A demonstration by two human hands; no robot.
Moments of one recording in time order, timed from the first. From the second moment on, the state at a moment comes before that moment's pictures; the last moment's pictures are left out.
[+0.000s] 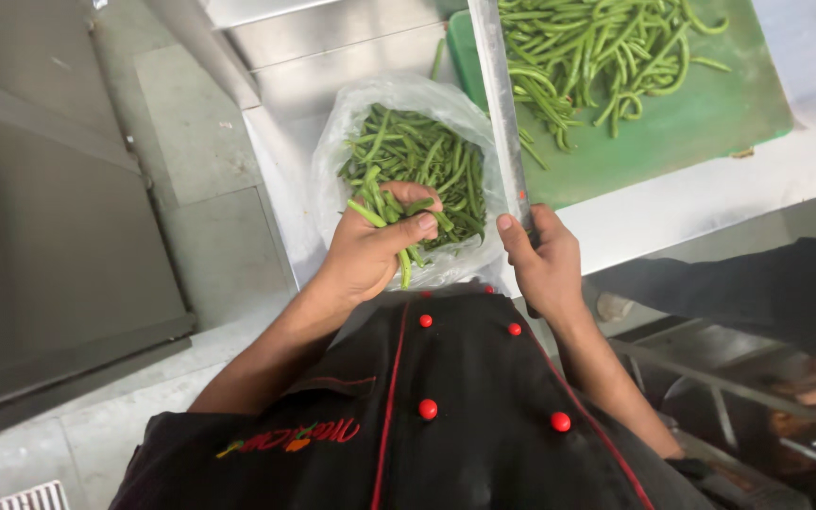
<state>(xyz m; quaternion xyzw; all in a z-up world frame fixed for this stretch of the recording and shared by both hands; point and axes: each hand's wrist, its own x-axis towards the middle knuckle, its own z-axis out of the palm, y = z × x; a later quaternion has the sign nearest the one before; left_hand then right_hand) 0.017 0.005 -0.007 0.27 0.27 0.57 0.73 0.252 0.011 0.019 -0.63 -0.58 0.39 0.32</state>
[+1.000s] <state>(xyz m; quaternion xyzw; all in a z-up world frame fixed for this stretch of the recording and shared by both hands) 0.104 0.201 0.026 0.55 0.43 0.50 0.51 0.419 0.054 0.033 -0.66 -0.52 0.36 0.39</state>
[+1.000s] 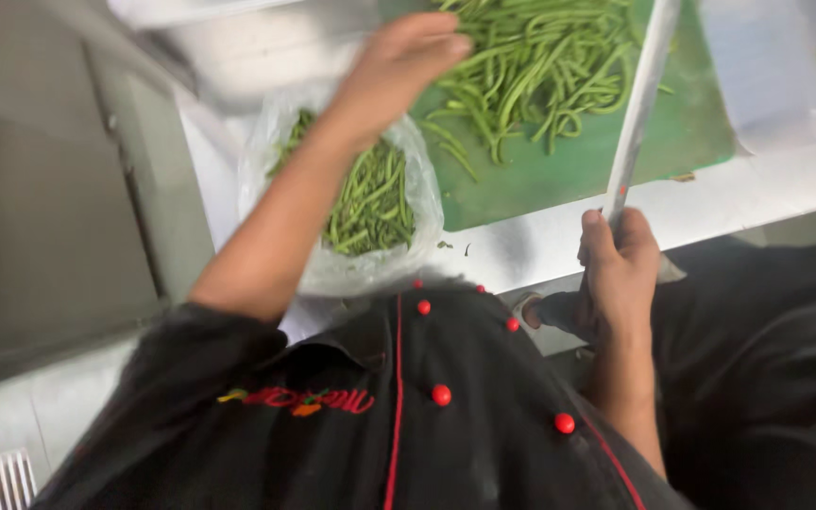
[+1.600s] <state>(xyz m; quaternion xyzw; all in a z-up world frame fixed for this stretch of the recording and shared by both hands) 0.119 0.040 0.000 0.49 0.71 0.51 0.05 0.353 0.148 0.006 -0.33 -0.65 0.63 0.25</state>
